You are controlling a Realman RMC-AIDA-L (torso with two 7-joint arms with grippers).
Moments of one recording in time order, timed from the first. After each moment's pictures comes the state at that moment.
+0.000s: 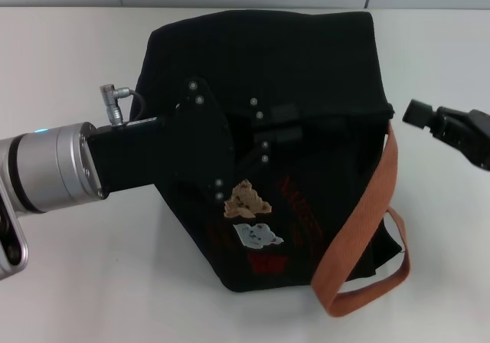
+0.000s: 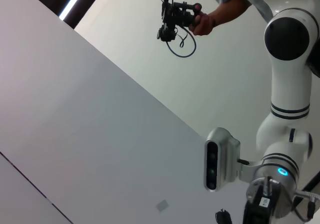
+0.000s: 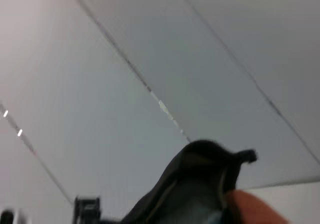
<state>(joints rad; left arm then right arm) -0.31 -2.08 1.39 0.84 1.18 1.64 -0.26 0.41 2.04 -0.59 -0.50 -1.75 -1.83 1.53</state>
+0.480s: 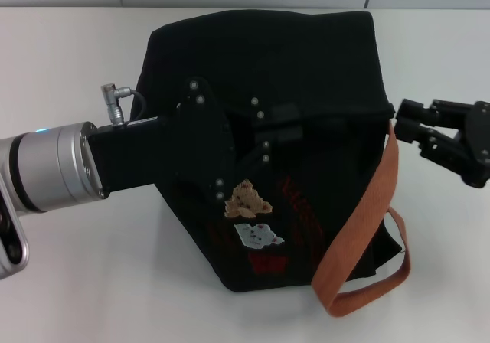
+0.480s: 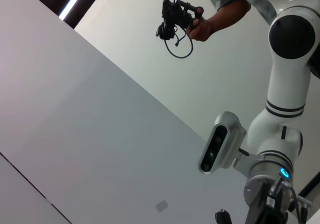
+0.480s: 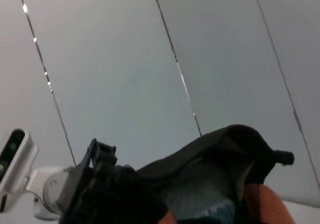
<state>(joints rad) -0.31 -2.08 1.39 0.83 1.18 1.64 -0.26 0.40 2.07 -0.61 -0.62 -1.78 -1.84 1.30</state>
